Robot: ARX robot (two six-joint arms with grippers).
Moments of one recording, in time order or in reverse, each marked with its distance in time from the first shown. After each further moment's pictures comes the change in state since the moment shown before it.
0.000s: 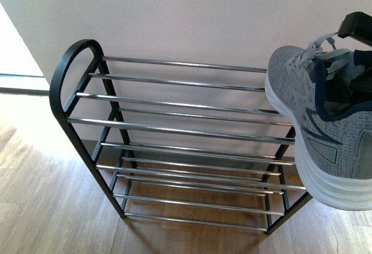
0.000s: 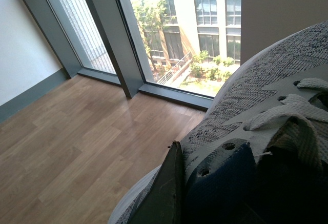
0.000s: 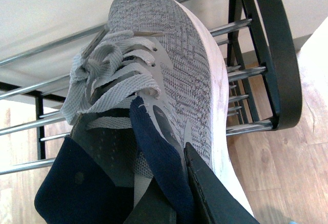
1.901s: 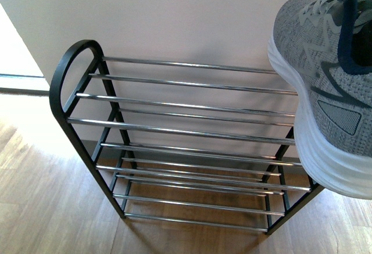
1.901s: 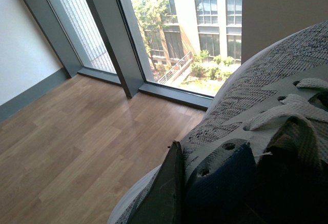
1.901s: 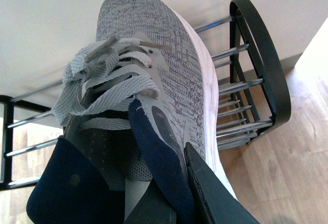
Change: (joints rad) left arm 0.000 0.000 0.000 0.000 0.000 0.000; right arm 0.173 -0.196 0.068 -0.211 0.200 0.140
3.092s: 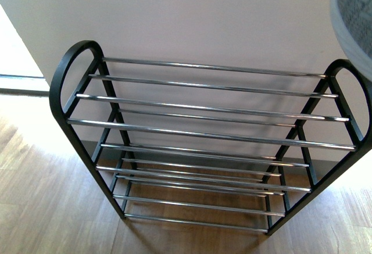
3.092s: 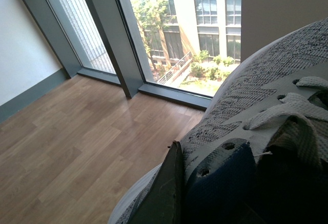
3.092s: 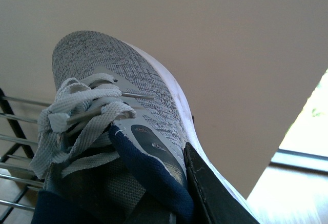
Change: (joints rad) left arm 0.000 0.000 0.000 0.000 0.000 0.000; right arm -0.283 -1.068 -0.618 0.210 -0.276 -0.800
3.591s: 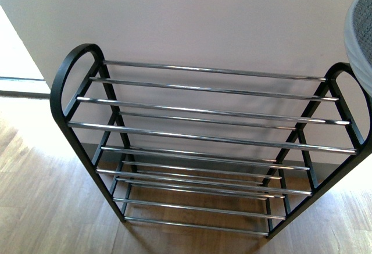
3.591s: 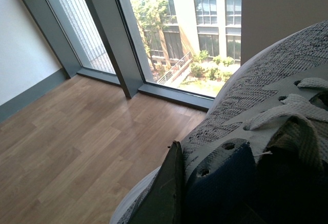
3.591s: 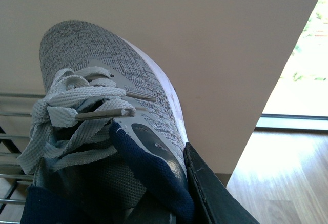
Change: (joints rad) left arm 0.000 0.000 0.000 0.000 0.000 0.000; right arm -0.018 -0.010 -0.004 -0.101 0.108 0.082
